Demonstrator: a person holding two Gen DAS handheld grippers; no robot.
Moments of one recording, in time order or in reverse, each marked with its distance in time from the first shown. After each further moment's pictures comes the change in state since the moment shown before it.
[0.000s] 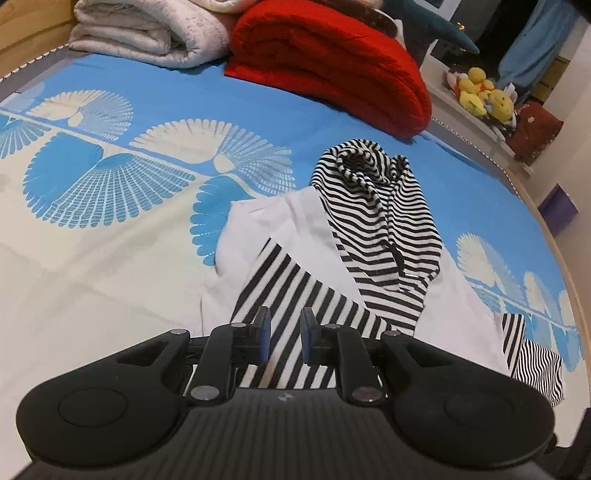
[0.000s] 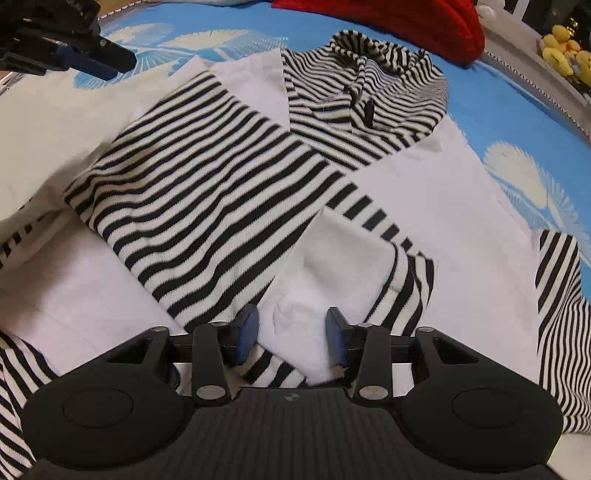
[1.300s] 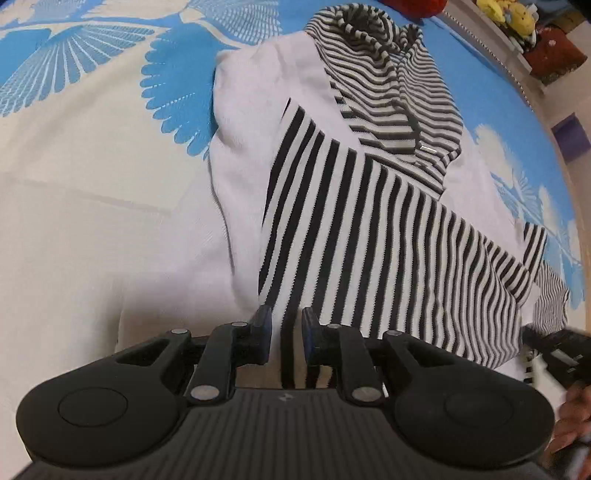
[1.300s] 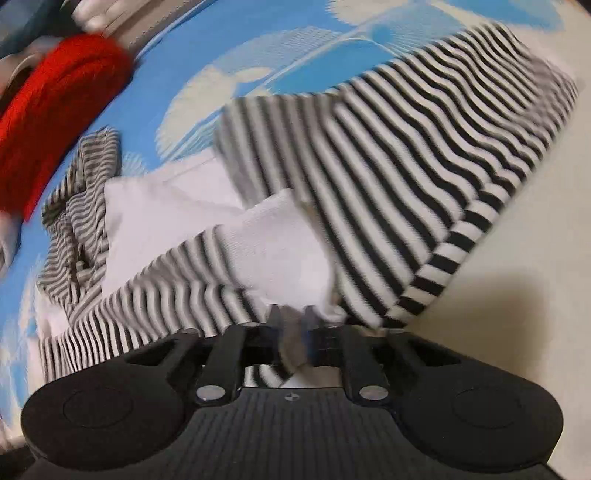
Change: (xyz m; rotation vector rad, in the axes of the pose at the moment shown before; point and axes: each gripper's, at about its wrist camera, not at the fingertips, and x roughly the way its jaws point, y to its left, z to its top) left arm 0.078 -0.014 -0.037 0.019 0.385 -0.019; right arm -0.033 -0.226 -0.091 1.157 -0.051 -0.018
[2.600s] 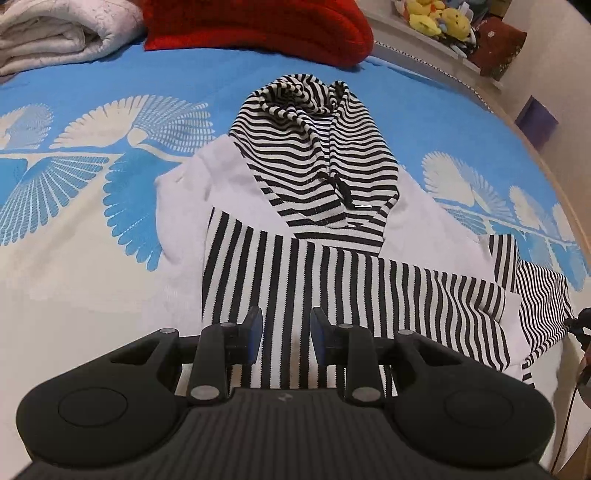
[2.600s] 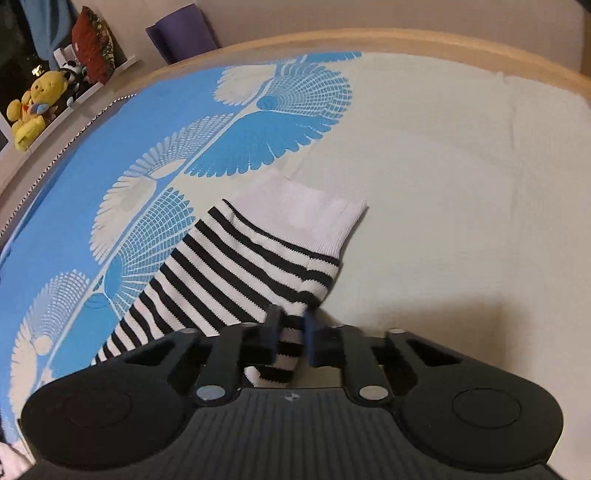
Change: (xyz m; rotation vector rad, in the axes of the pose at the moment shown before) left arm -0.040 -0.062 0.002 0.199 -0.235 0.040; right arm -0.023 -0.158 0.099 0.275 -0.439 -0.322
